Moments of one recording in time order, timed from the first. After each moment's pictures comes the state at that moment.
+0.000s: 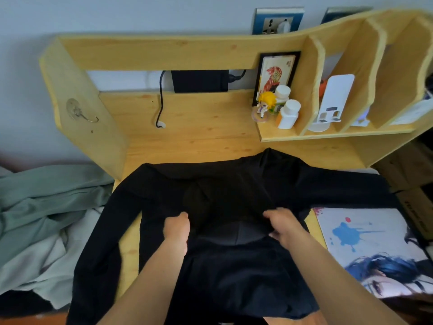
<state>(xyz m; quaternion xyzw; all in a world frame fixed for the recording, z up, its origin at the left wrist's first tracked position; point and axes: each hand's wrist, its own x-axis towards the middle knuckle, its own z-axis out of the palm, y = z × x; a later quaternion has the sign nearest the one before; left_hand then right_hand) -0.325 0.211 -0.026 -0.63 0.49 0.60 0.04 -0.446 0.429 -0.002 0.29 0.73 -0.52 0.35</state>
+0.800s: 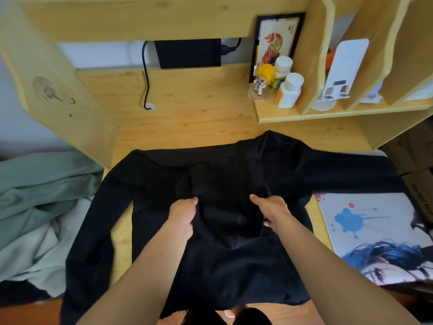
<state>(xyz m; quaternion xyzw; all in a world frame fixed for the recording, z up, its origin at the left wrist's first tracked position) -0.355 0.224 -0.044 -0.60 0.49 0.63 0.08 -0.463 0.429 -0.063 0.26 0.79 -0.41 0.37</state>
